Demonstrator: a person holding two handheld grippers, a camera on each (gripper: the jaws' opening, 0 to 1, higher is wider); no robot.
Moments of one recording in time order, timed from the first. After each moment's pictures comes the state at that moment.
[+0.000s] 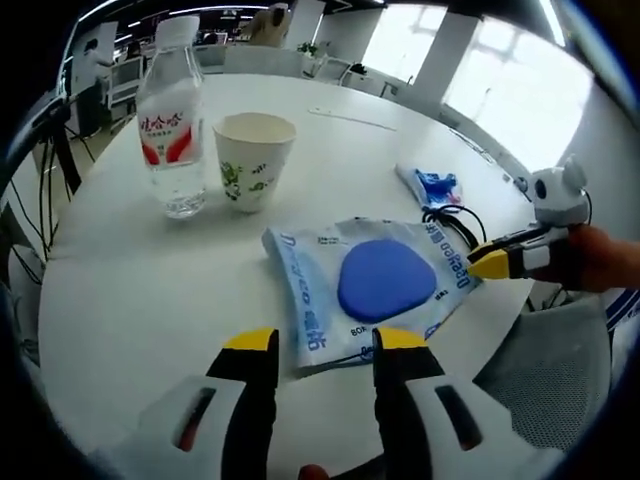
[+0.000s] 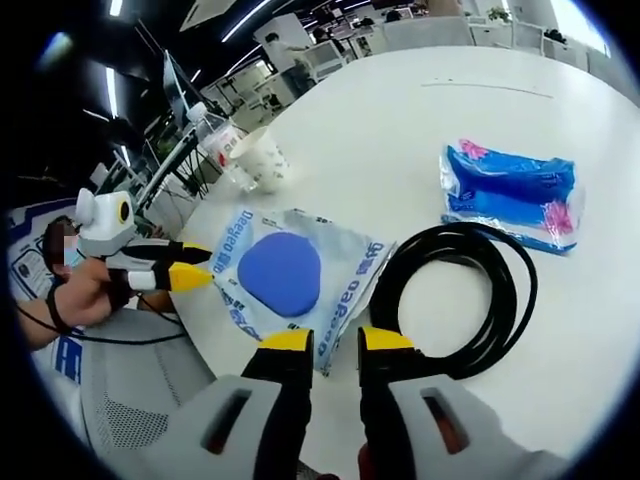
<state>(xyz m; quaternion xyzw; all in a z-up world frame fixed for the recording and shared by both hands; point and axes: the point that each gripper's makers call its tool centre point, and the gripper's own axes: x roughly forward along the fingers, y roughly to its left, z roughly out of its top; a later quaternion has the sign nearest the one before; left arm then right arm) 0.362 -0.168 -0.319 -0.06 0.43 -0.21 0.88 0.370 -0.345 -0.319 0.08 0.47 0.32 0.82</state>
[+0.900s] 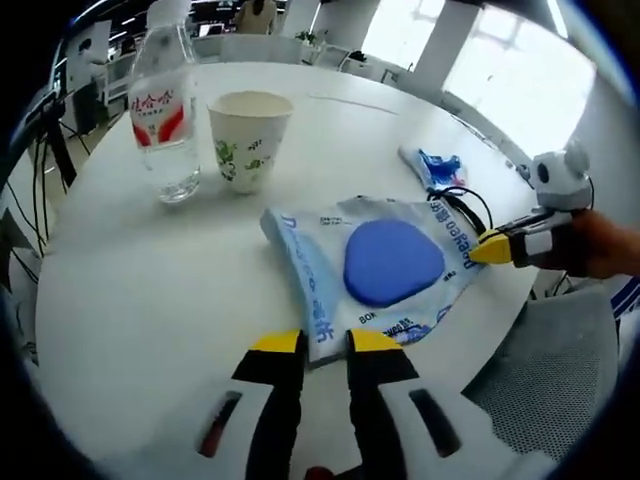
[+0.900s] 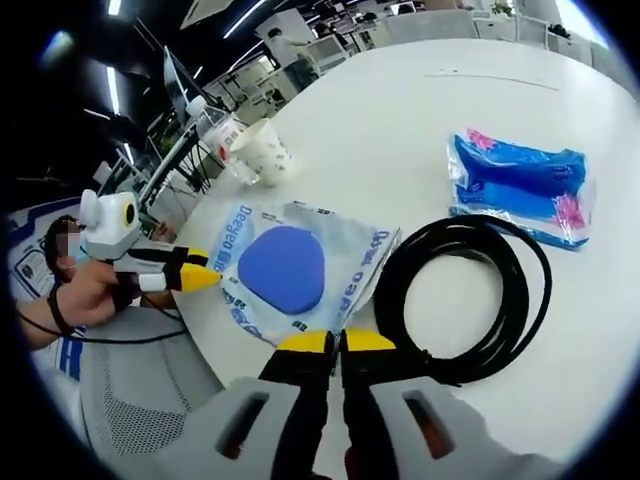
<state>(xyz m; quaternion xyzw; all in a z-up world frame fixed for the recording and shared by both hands) 0.354 -0.170 -0.335 -0.04 0.45 -0.21 0.87 0.365 -0.340 -0.327 0.08 0.48 0.33 0.81</state>
